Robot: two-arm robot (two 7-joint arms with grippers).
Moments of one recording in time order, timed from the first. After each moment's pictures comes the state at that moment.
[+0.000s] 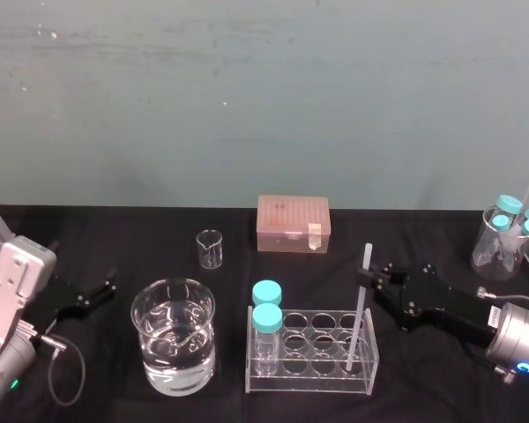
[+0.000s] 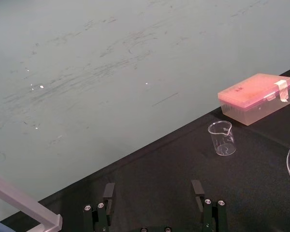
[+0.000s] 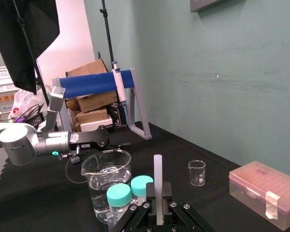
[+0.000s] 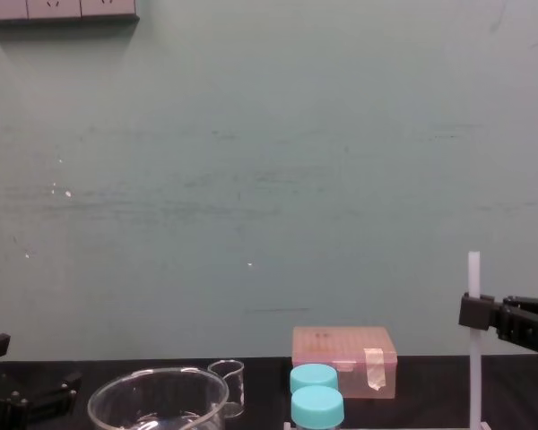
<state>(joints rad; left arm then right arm) -0.20 0.60 0.45 -1.41 -0.25 -0.12 0.03 0.30 0.64 -0.44 -1.38 0.77 -0.13 0.84</state>
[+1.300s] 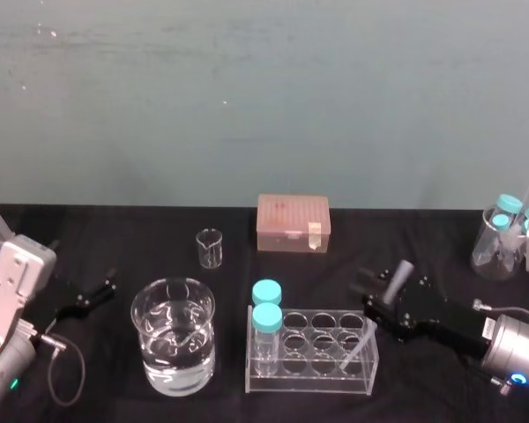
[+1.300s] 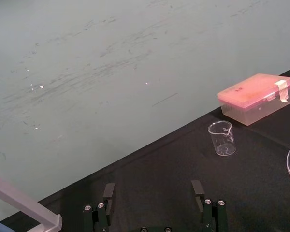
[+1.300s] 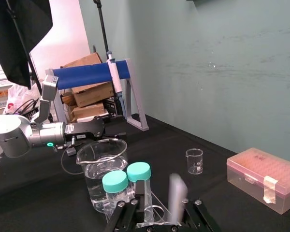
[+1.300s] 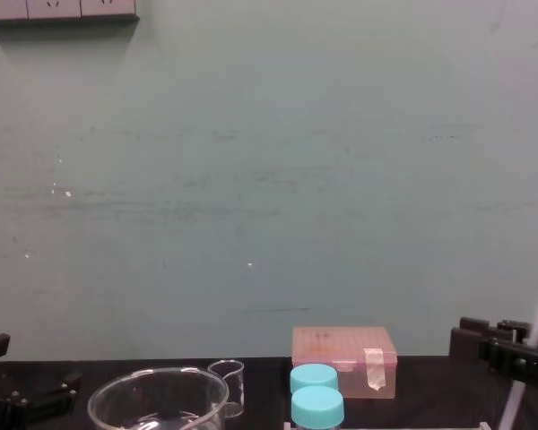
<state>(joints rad) -0.20 0.60 0.45 -1.41 -0.25 -0.12 0.03 0.29 0.62 -0.44 -1.34 0.75 -0.14 0.83</state>
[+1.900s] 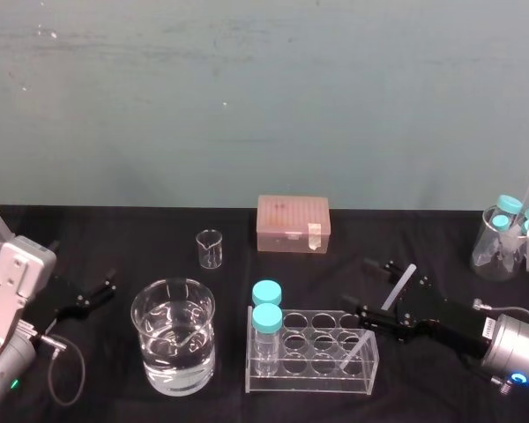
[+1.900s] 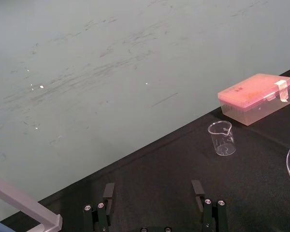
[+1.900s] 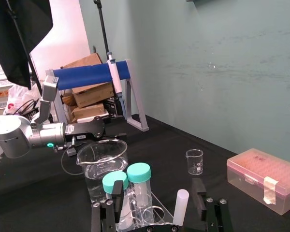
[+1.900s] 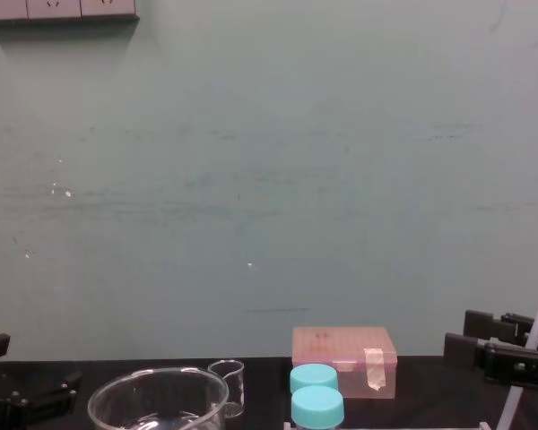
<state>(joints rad) -0.20 0.60 0.45 -1.41 -0.25 -0.12 0.03 0.29 0.62 -0.44 -1.34 0.75 -0.14 0.83</state>
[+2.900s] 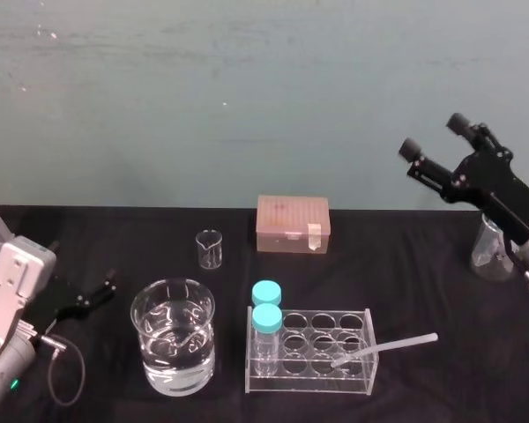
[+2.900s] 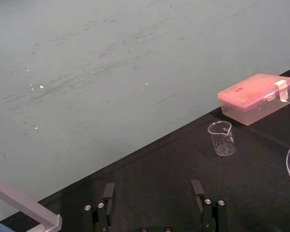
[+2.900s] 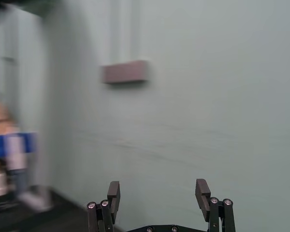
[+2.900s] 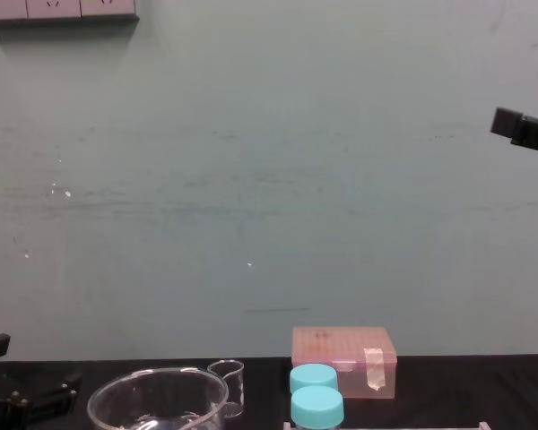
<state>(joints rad) -0.20 0.60 0.45 -1.41 -0.25 -0.12 0.03 0.29 0.56 -0.24 -1.53 0.64 -0.19 0.44</state>
